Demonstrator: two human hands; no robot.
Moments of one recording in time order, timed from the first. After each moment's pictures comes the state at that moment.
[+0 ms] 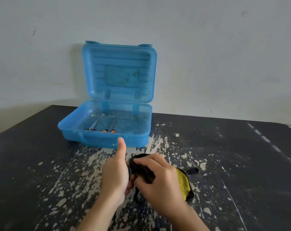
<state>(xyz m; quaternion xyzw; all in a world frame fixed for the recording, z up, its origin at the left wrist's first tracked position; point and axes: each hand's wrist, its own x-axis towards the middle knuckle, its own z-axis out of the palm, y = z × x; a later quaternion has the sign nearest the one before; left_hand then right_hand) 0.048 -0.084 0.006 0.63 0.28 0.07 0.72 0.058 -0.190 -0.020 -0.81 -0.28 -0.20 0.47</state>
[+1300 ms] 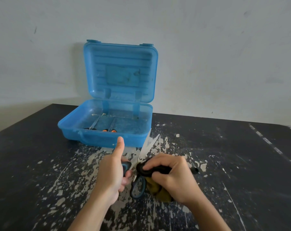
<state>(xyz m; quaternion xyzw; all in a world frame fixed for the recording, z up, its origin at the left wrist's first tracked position) 0.045 -0.076 0.011 0.61 0.25 0.03 0.76 0.071 -0.222 -0.003 -0.77 -0.26 -0.03 0.58</state>
